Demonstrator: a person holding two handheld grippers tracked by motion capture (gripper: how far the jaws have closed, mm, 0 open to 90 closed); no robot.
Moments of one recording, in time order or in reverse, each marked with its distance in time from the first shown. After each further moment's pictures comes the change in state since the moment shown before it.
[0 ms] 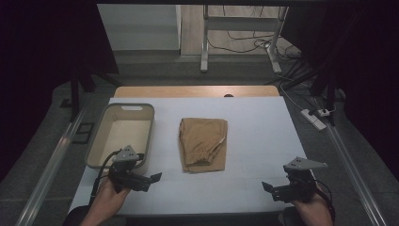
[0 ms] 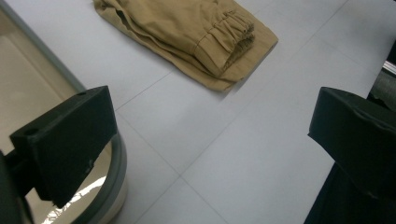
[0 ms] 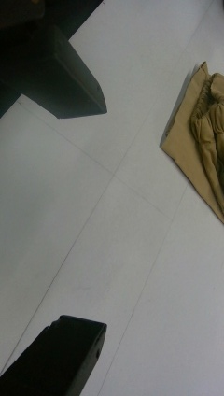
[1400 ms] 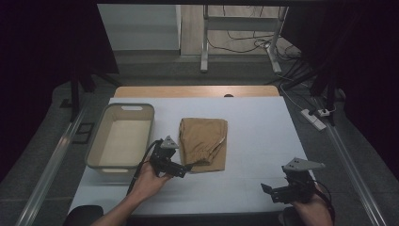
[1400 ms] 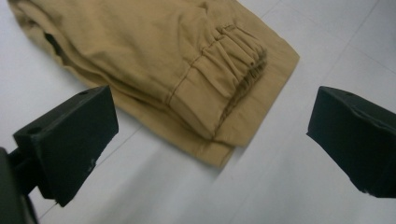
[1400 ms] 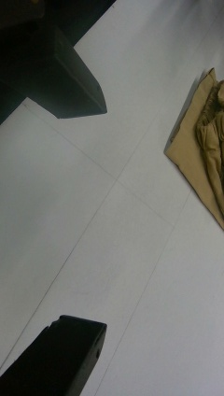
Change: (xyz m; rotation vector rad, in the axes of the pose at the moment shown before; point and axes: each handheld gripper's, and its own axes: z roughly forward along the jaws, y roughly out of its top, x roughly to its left) left arm -0.013 0.045 0.106 0.093 0.000 0.051; right arm 0.003 0.000 0.001 0.014 0.011 -0.041
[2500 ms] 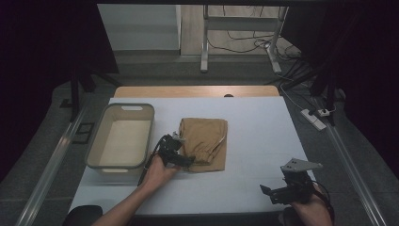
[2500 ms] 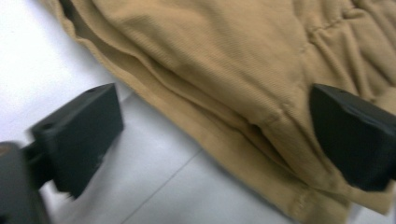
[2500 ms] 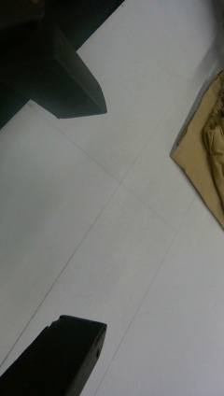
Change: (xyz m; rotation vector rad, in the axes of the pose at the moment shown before) left arm 0.032 0.002 0.054 0.121 0.062 -0.069; right arm 0.003 0.000 0.002 0.019 0.004 -0.032
